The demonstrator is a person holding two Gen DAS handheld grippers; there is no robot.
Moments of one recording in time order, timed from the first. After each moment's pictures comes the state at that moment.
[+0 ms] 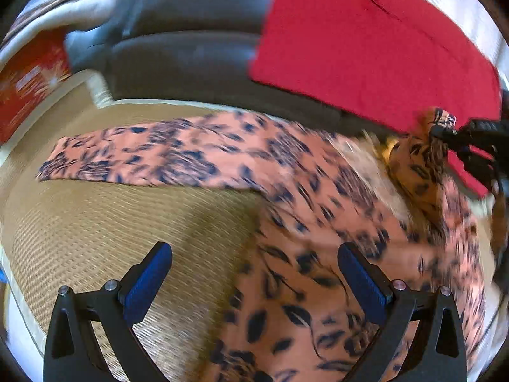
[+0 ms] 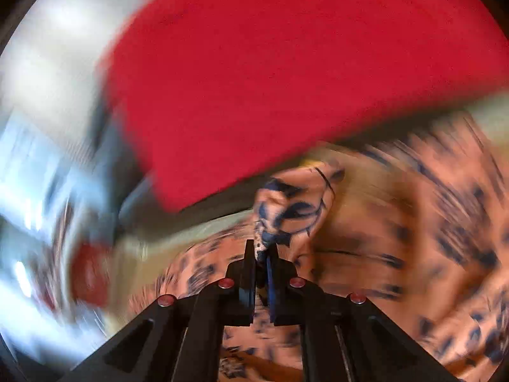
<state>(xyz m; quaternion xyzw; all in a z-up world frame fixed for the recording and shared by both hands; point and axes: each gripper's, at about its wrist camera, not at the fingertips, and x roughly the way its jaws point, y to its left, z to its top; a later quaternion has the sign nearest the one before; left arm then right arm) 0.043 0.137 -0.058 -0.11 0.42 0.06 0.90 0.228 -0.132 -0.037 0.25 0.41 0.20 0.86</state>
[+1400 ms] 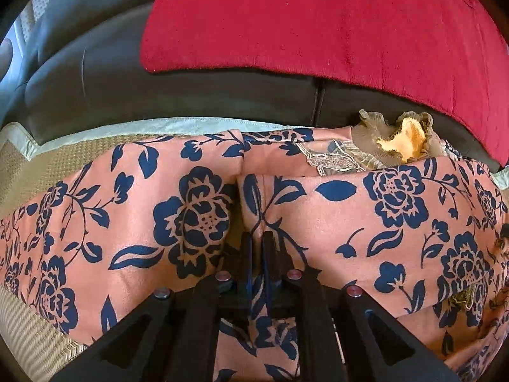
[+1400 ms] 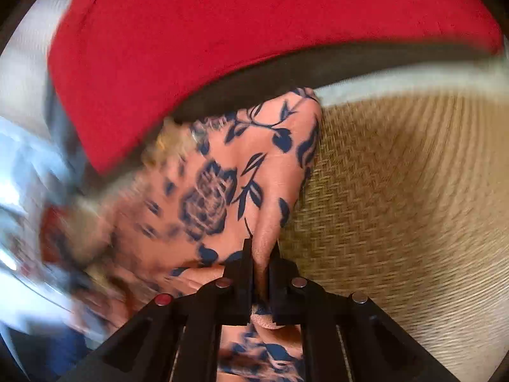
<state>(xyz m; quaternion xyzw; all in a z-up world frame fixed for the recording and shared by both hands) 0.183 0.055 -0.087 -0.01 0.49 -0.02 0.87 0.237 -0.335 -0.108 0.19 0.55 0.13 0.80</state>
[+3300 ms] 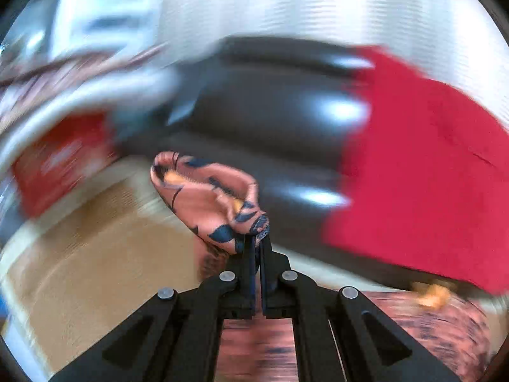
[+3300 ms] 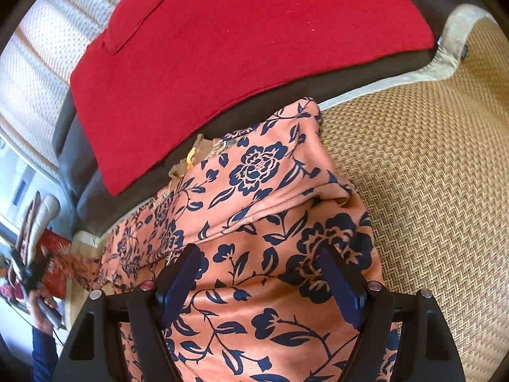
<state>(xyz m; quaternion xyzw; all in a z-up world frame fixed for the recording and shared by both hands) 0.154 0.215 0.088 -0.07 0.25 0.09 0.96 0.142 -0.304 -0.081 0.28 0.43 0.06 0.86</state>
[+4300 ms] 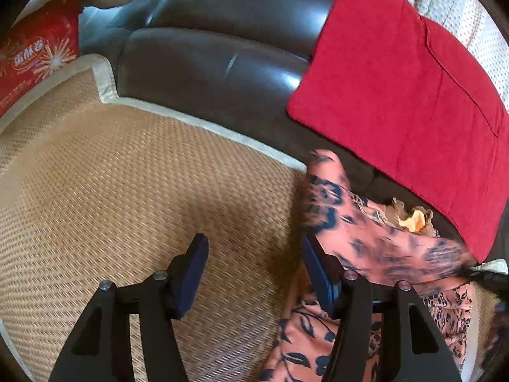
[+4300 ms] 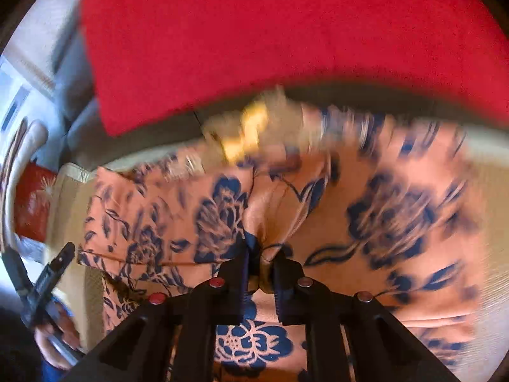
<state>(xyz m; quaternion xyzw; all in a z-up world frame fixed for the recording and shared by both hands) 0.126 0.213 -0.044 -0.17 0.40 0.08 0.90 0.276 -0.177 -0.057 0.12 0.53 0.14 0.83</state>
